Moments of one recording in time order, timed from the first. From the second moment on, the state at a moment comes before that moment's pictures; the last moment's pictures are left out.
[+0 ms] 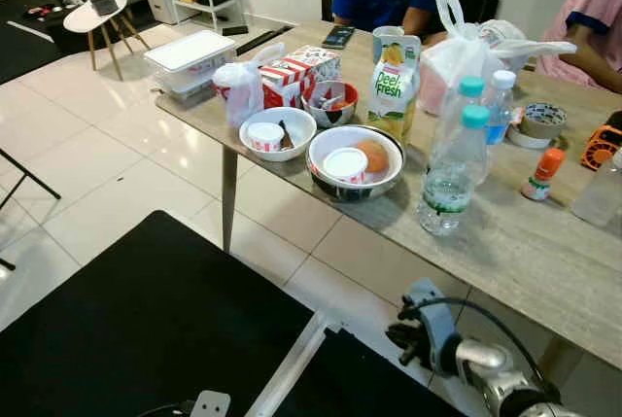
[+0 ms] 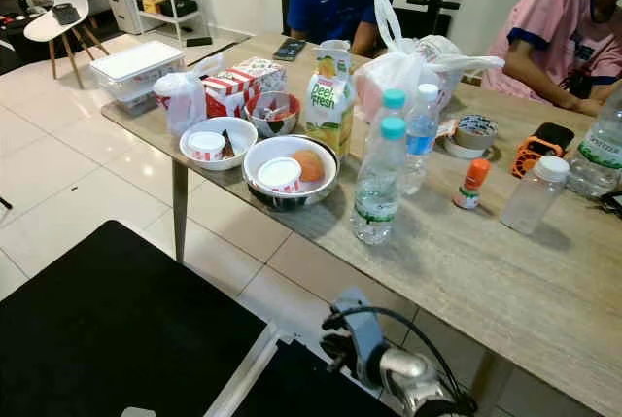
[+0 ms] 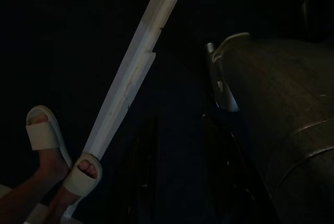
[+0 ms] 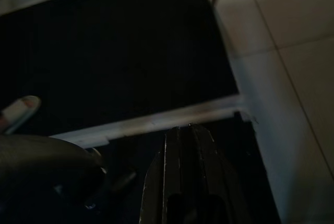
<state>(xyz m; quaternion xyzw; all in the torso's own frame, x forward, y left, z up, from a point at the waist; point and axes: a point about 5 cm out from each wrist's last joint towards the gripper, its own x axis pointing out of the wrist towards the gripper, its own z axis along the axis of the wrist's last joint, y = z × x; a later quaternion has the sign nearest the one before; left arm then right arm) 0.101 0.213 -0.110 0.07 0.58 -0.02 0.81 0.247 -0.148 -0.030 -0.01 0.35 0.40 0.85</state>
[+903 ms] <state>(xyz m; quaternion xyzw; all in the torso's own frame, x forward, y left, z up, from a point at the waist) 0.103 0.213 -0.110 0.07 0.57 -0.02 0.82 0.316 -0.136 0.133 0.19 -0.06 0.63 0.75</state>
